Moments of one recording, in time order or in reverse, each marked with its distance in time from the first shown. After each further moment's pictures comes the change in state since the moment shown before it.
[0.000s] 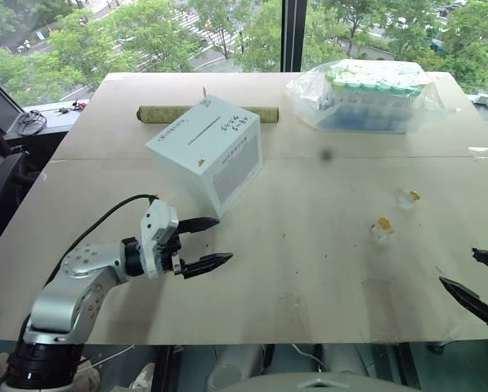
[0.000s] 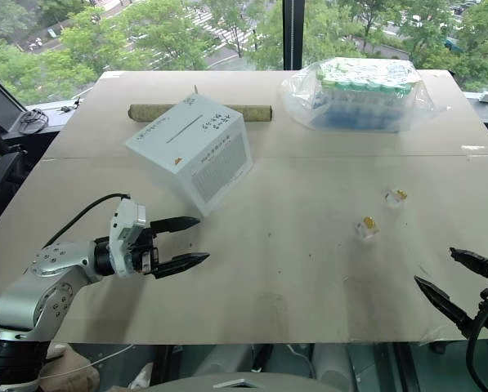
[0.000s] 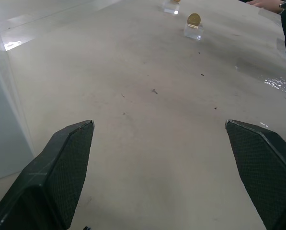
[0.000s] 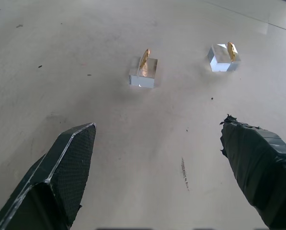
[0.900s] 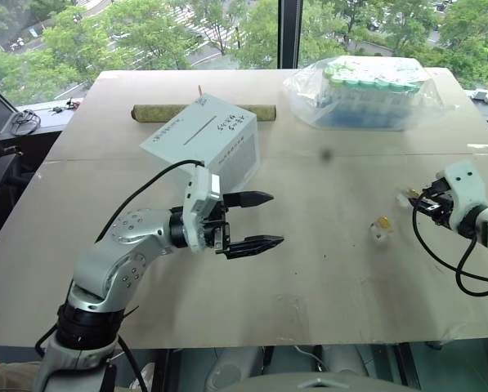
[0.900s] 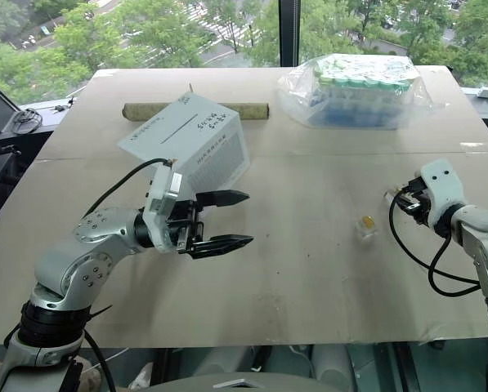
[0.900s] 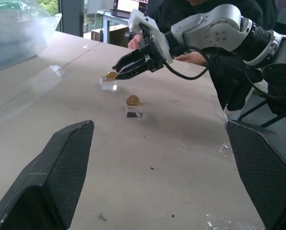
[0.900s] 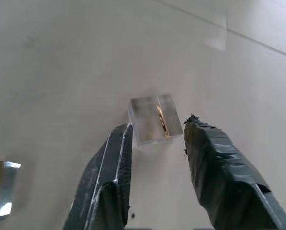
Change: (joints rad) left arm -0.275 -0.117 -0.141 -0.152 -0.142 0.168 0.093; right arm -0.951 -0.173 0.660 0.550 -0.298 0.323 -0.383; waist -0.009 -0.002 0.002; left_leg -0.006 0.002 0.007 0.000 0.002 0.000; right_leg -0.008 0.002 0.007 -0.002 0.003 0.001
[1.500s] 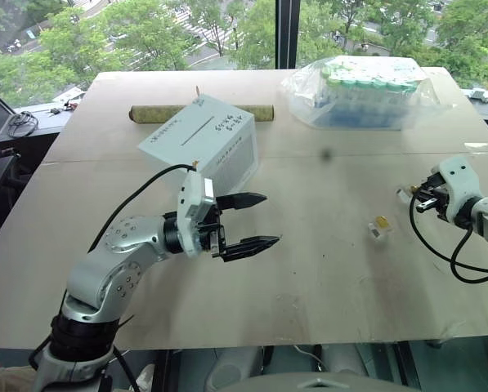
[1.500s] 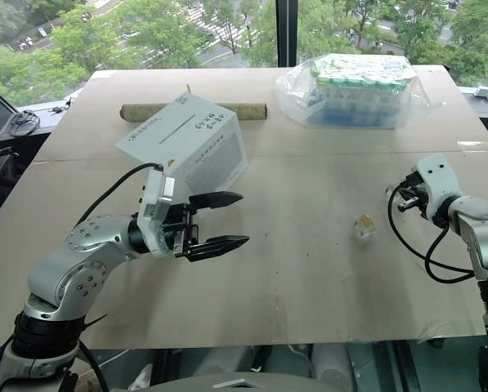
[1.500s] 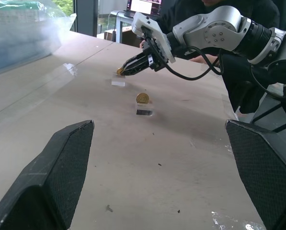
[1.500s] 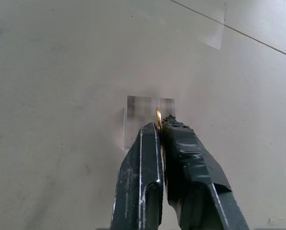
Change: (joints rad) left arm 0.055 0.002 0.026 -0.024 0.004 -0.030 0.020; right arm -0.073 0.002 0.042 0.119 -0.064 -0.067 0.079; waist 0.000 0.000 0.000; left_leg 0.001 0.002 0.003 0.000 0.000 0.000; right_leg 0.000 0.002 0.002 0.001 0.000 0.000
